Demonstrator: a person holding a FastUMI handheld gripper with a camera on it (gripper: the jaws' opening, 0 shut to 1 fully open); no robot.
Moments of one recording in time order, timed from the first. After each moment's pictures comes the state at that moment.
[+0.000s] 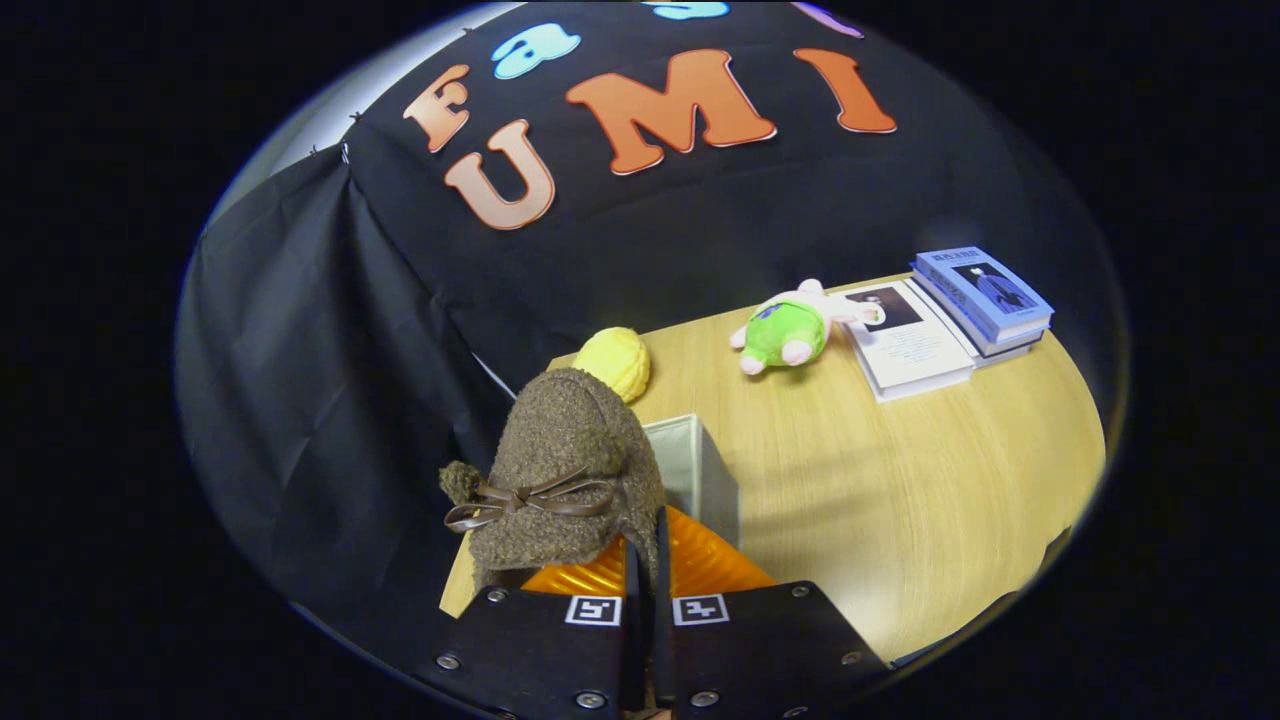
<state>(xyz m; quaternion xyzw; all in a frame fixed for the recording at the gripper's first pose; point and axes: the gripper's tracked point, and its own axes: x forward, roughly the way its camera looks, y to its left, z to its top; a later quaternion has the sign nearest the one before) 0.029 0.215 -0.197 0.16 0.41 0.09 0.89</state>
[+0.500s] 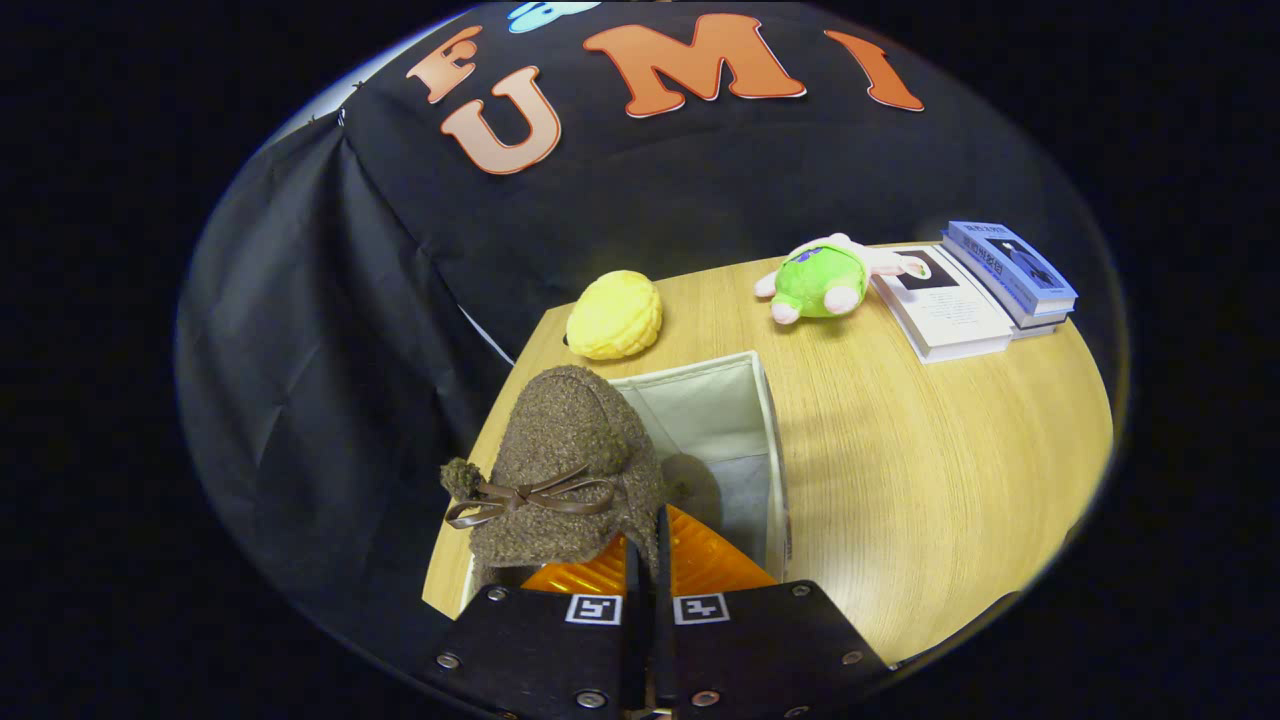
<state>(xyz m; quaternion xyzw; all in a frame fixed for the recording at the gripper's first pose) 0.030 0.249 -0.268 0.13 0.47 0.07 0.87</state>
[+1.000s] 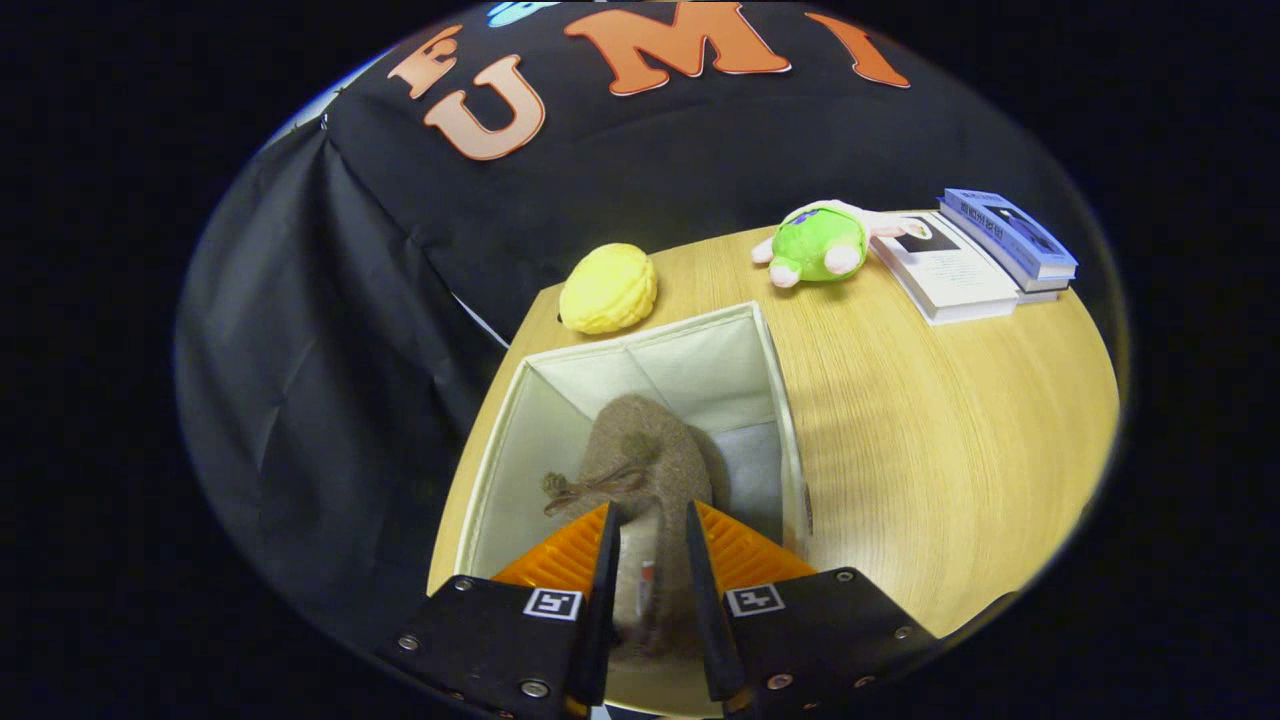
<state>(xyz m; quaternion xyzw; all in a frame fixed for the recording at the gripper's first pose) 0.018 0.260 -0.275 0.16 0.48 0.07 0.86</state>
